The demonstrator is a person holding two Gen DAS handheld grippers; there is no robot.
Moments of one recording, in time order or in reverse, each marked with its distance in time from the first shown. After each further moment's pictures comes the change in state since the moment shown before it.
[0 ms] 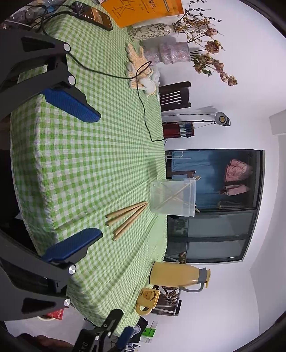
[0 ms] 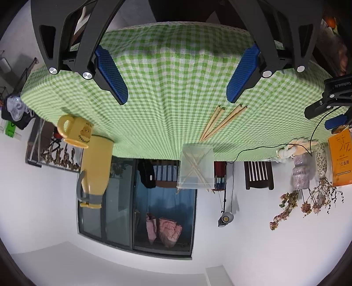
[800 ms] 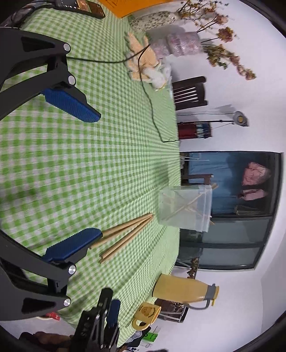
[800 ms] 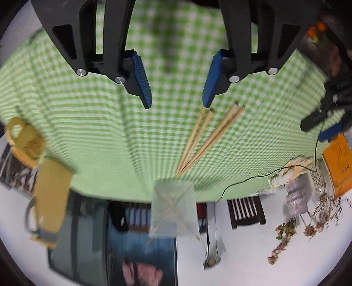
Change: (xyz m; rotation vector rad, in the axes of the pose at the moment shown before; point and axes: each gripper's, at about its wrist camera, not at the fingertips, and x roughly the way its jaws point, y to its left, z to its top) left arm 0.087 0.025 0.051 -0.027 0.154 0.002; right arm 0.122 0.024 0.039 0.019 0.360 0.191
